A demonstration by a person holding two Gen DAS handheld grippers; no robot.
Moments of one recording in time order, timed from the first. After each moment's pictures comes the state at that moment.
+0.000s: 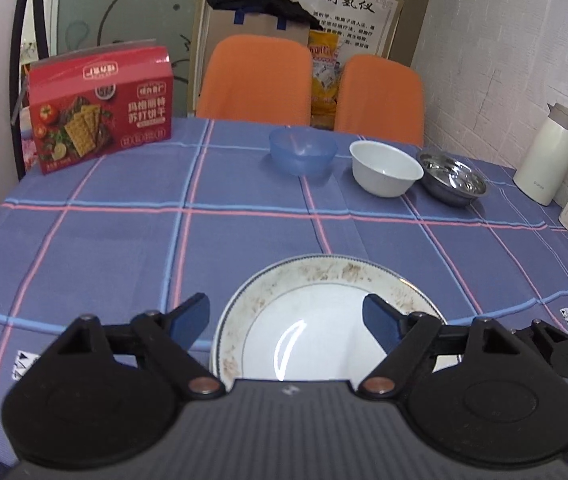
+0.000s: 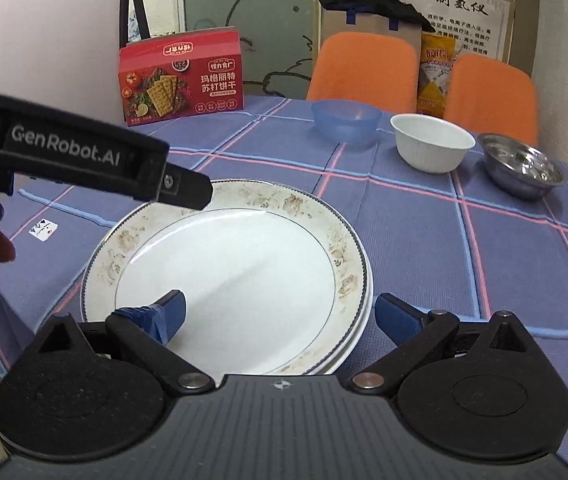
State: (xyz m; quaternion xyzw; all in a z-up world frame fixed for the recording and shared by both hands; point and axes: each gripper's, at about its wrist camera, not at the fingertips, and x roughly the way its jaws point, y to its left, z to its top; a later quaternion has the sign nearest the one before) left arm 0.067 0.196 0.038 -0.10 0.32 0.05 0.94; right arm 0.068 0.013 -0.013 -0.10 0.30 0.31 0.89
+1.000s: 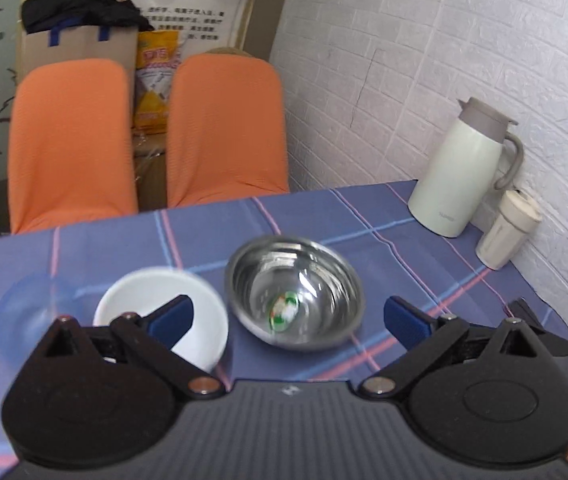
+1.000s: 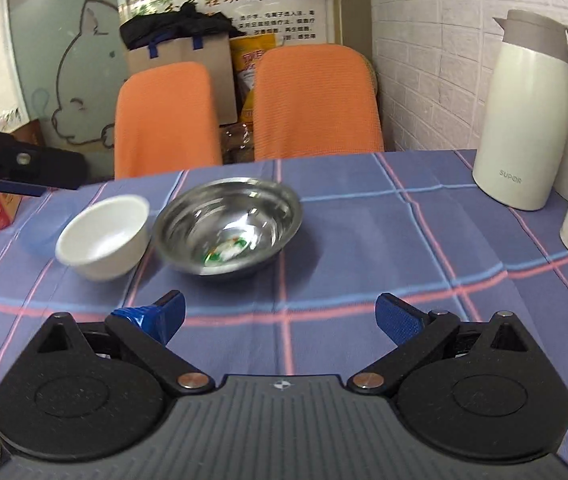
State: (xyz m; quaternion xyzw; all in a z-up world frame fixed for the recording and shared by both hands) left arm 0.361 0.045 0.088 -0.06 0.34 -0.15 0.93; right arm 0.293 -0.173 0.014 0.01 0.32 0.14 0.94
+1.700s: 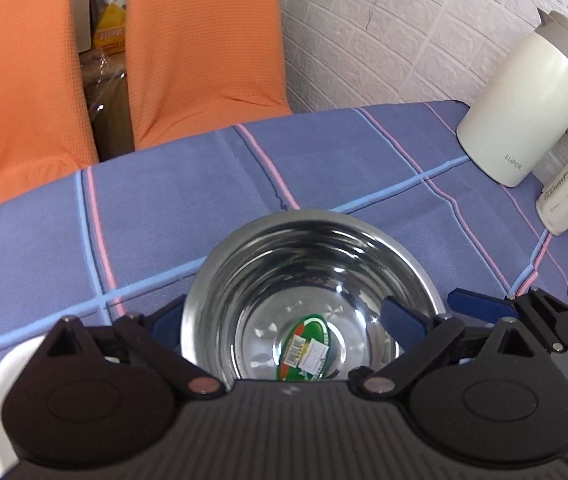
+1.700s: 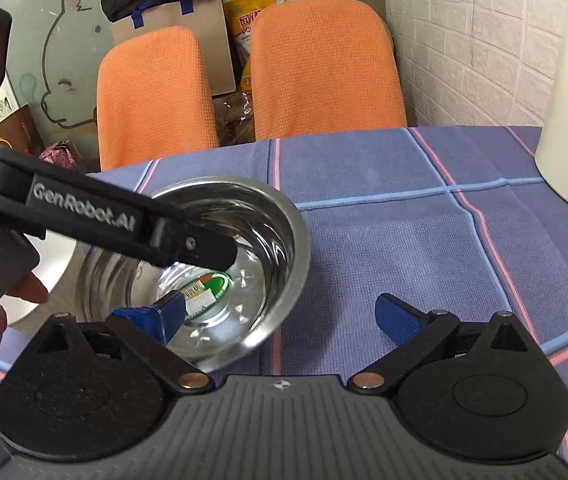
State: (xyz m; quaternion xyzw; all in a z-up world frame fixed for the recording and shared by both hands) left arm 0.495 0.012 0.010 -0.03 0.47 -0.17 0.87; right arm 0.385 -0.146 -0.019 0.01 0.37 0.16 0.92
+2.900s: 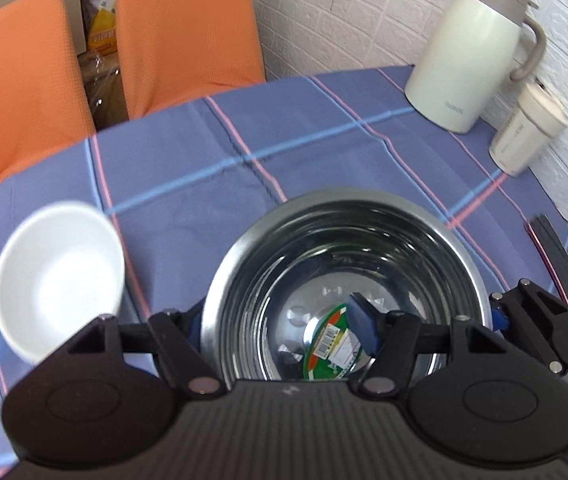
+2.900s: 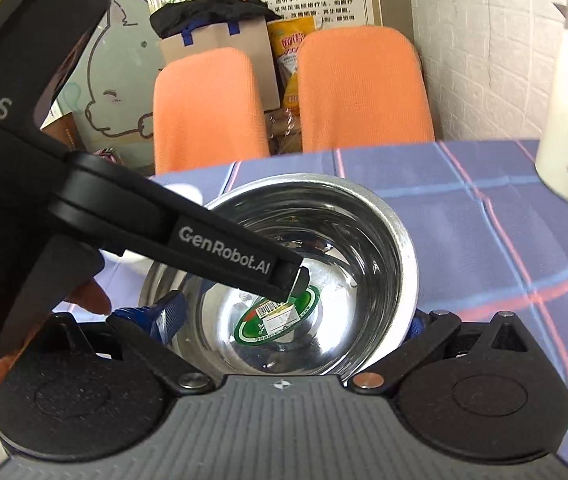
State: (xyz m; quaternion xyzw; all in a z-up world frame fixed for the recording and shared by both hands) left arm 0.391 -0.011 0.041 0.00 0.49 -0.18 0.86; right arm 0.278 -0.144 0.020 0.03 0.35 0.20 0.91
